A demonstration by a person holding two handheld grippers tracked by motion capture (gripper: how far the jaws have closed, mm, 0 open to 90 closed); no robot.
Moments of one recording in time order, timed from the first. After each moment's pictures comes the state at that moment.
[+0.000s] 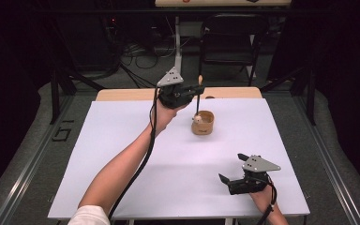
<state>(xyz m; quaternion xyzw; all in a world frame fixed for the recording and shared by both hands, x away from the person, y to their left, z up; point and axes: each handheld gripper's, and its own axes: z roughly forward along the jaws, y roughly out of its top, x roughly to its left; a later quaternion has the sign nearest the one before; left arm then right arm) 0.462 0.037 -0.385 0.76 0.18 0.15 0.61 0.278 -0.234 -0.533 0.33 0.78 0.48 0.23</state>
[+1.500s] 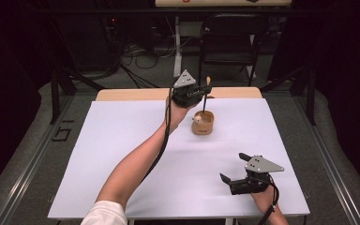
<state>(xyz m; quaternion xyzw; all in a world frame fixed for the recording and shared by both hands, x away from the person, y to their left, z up) 0.499 0.003 -0.425 0.76 0.21 0.16 0.59 0.276 -0.238 -0.530 0.33 0.76 0.50 0.24</state>
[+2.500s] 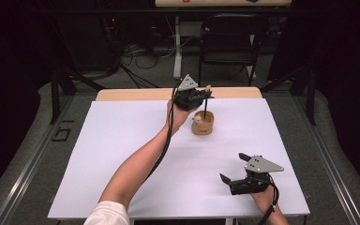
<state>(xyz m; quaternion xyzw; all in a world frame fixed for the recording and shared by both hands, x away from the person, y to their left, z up) 0.505 -0.001 -0.444 0.77 0.22 0.16 0.57 0.275 -0.238 -0.530 0.33 0.77 0.50 0.23</state>
